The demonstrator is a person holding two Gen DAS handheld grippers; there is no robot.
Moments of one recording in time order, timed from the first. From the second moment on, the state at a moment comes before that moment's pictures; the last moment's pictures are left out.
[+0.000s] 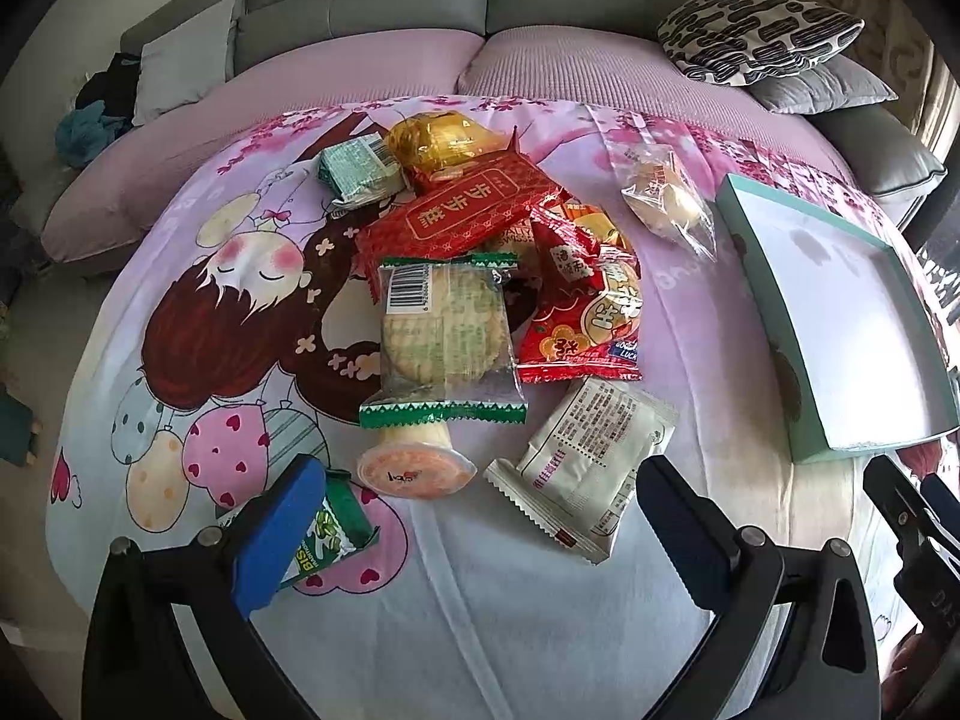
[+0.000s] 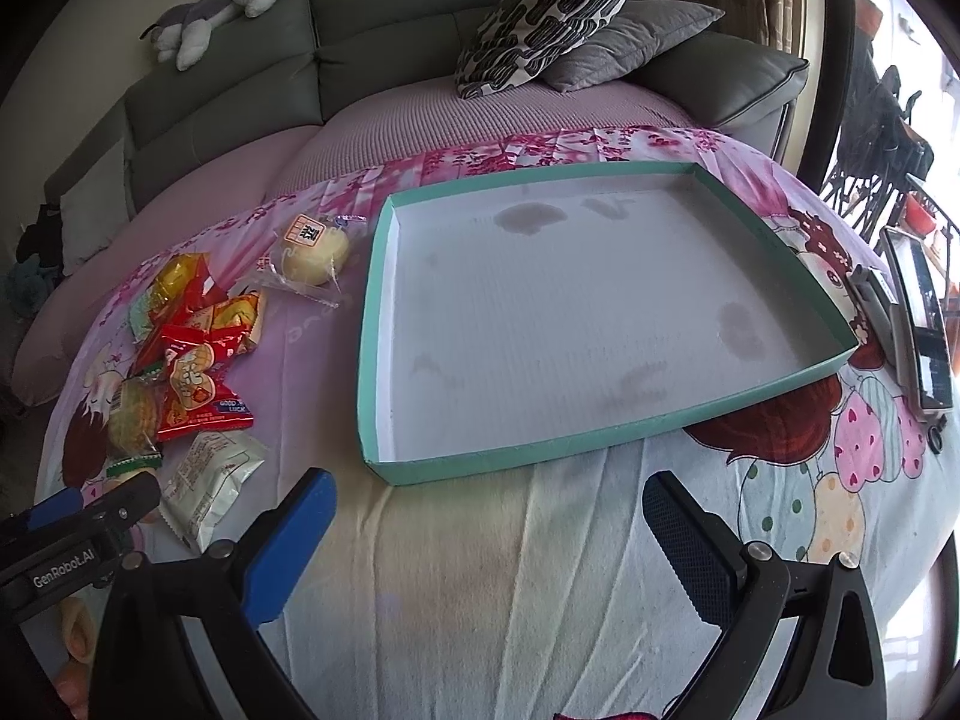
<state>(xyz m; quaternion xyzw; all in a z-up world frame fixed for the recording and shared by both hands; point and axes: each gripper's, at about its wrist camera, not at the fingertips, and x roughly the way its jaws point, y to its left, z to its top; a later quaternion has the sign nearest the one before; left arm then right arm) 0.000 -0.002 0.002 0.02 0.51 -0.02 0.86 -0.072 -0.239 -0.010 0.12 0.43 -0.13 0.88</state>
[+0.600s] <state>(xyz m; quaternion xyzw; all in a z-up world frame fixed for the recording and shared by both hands) 0.004 -0.005 0.002 0.03 0.50 -0.02 0.86 -0.069 -0.246 -0.014 0.13 0.44 -0.12 0.88</state>
